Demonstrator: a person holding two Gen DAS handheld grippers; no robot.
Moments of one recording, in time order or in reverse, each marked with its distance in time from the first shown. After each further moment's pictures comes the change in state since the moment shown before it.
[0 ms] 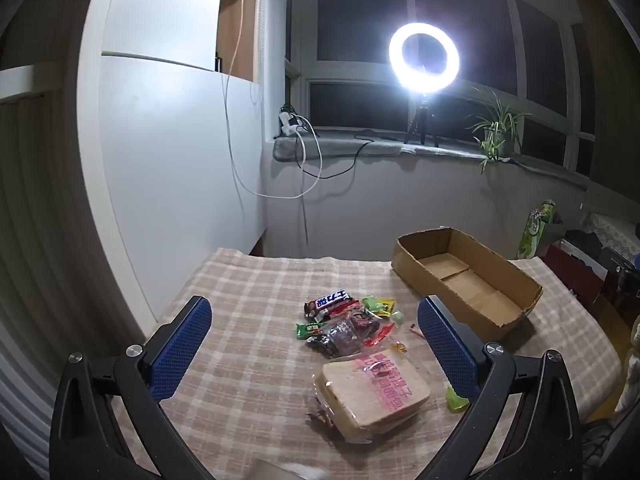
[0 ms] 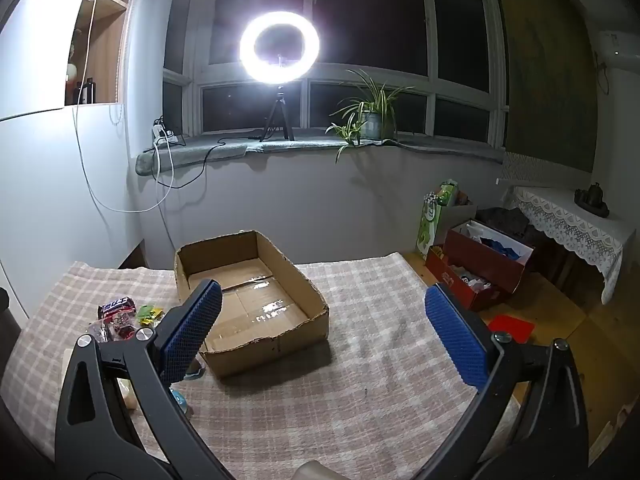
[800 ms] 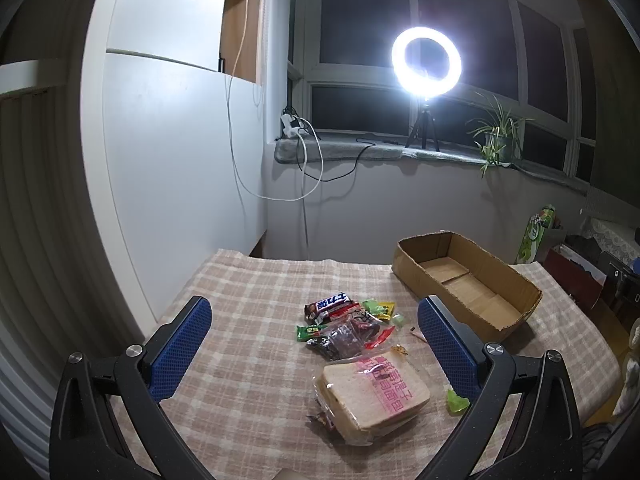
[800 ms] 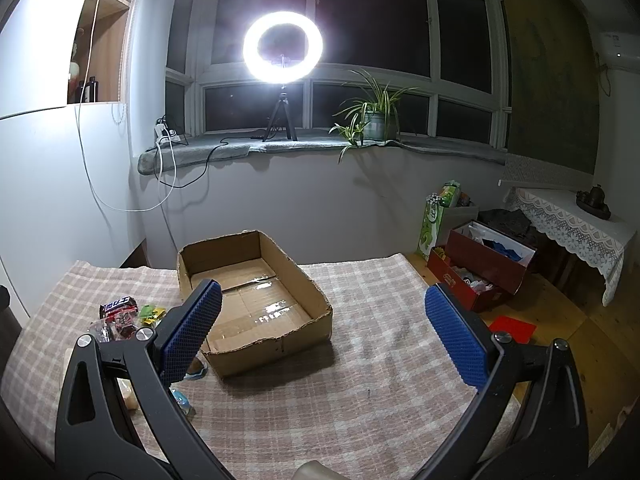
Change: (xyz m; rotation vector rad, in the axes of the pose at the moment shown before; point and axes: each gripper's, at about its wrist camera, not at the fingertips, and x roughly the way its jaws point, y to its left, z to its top) left arm -0.002 0.003 0.003 -0.013 -0.015 -0.005; right arm 0.001 0.002 0.000 -0.005 -0.005 -0.001
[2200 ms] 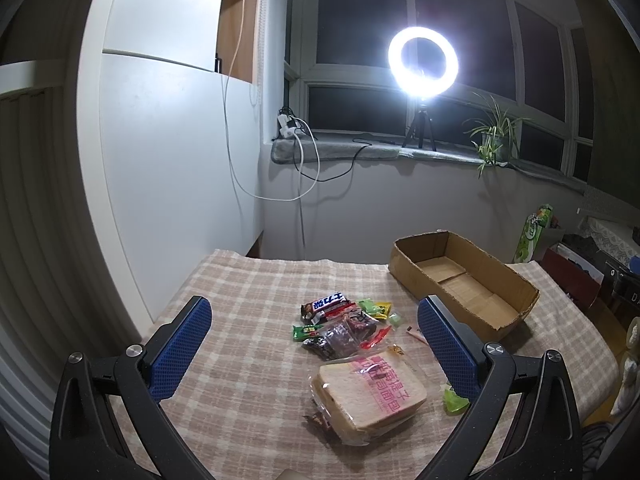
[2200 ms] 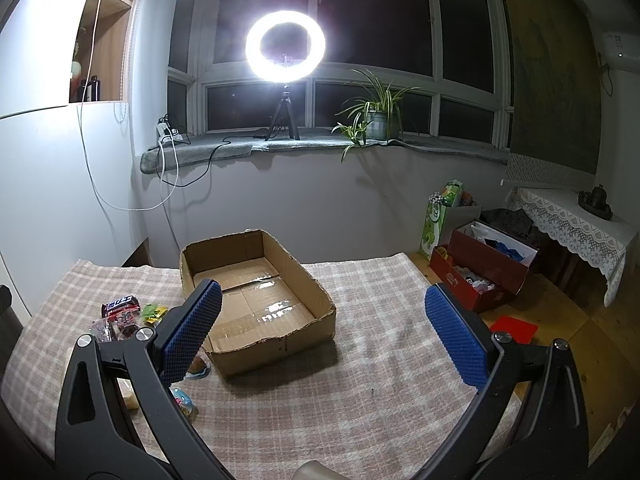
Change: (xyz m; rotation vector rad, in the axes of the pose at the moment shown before) left arm 0.000 -0.003 -0.002 0.003 -0.003 -0.008; right arm 0.001 0.004 -0.001 0.001 0.003 0.004
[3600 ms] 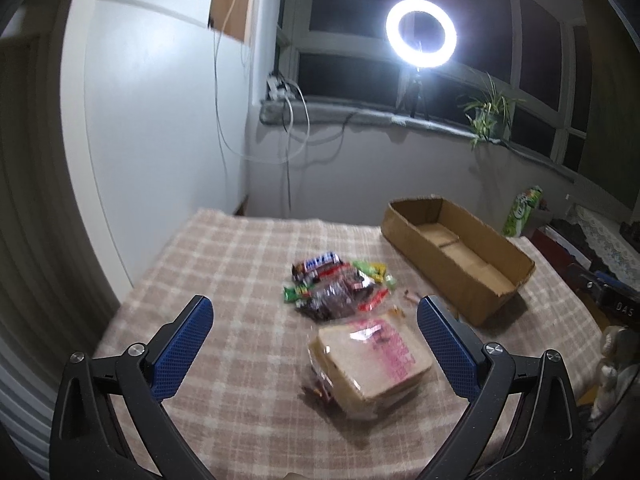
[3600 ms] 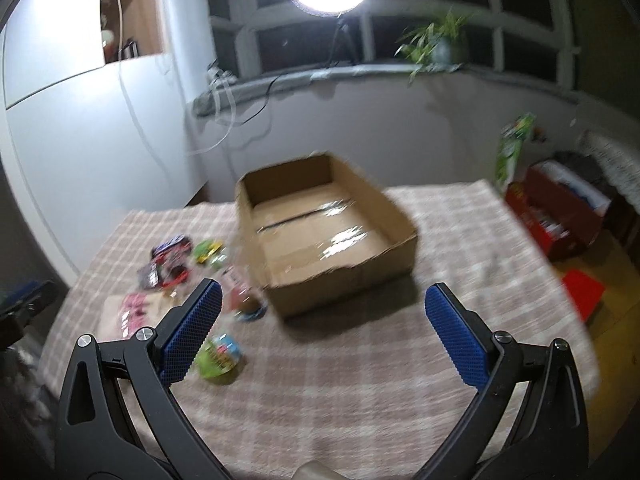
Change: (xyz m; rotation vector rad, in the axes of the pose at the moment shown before) left arm 0.024 0.021 -0.026 -0.041 0.140 -0.093; right arm 0.052 0.009 -0.050 0.025 0.250 0.296
